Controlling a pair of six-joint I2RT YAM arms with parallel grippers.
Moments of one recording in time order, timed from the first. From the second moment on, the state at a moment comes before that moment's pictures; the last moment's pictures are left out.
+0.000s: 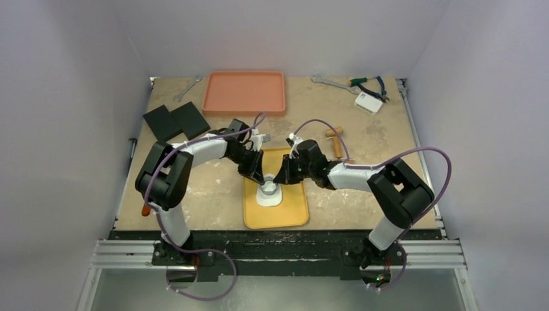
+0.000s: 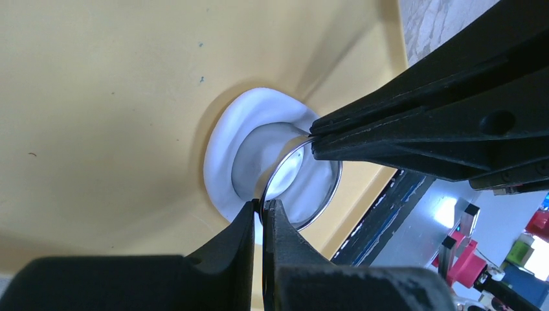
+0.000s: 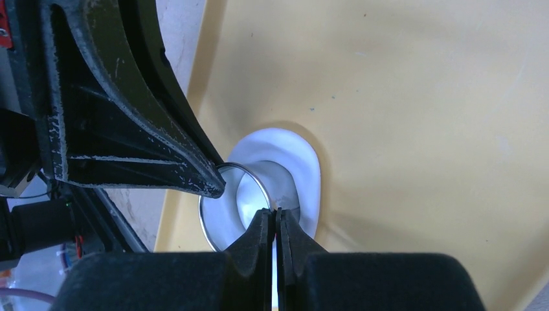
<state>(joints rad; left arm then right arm) -0.46 1.84 1.07 -0.50 0.64 -0.13 0.69 1.70 0.76 0.19 -0.33 0.58</state>
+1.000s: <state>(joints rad) -0.50 1.90 1.23 -0.72 0.60 0.12 0.73 1.68 0.78 0.16 -0.26 0.59</state>
